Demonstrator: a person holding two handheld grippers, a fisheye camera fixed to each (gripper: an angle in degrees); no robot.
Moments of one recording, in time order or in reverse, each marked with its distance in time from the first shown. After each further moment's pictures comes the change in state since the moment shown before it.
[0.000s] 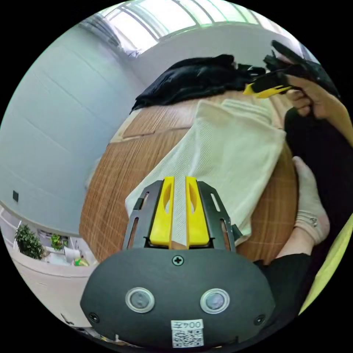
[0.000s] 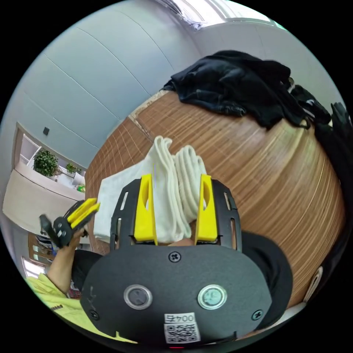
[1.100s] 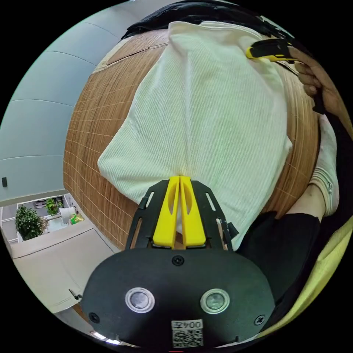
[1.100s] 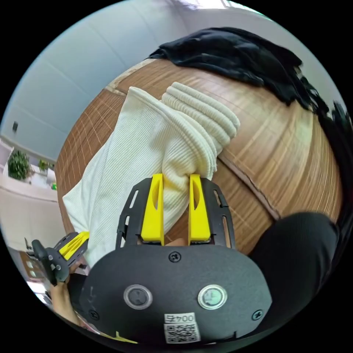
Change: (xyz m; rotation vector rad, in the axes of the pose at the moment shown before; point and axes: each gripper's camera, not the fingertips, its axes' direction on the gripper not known) left arm -0.072 0.100 0.060 -0.444 0.141 -0.028; right arm -0.118 -0.028 0.159 -0.152 0.216 0.092
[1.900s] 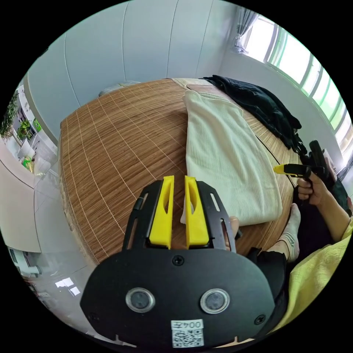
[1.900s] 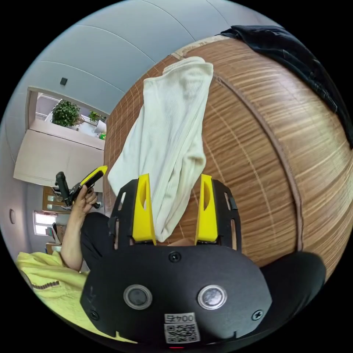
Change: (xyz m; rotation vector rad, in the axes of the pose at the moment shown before) left arm -0.199 0.186 0.001 0.410 0.281 -0.539; right arm -0.026 -0.016 0.003 -0.223 -0.365 -0.363
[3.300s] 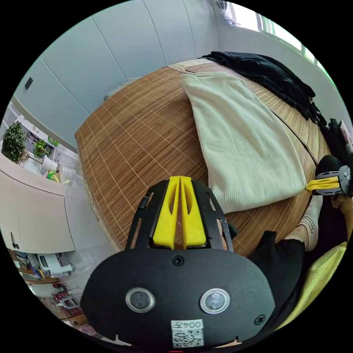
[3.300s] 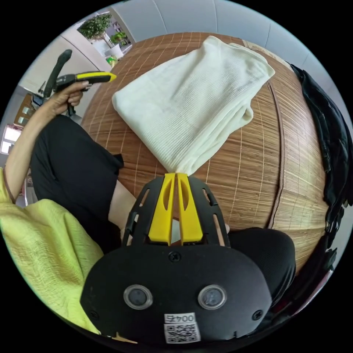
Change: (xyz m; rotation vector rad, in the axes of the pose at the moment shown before) left arm 0.057 0.039 -0.031 0.270 -0.145 -0.280; right arm -0.066 0.126 0.045 -0.288 0.339 -0.475
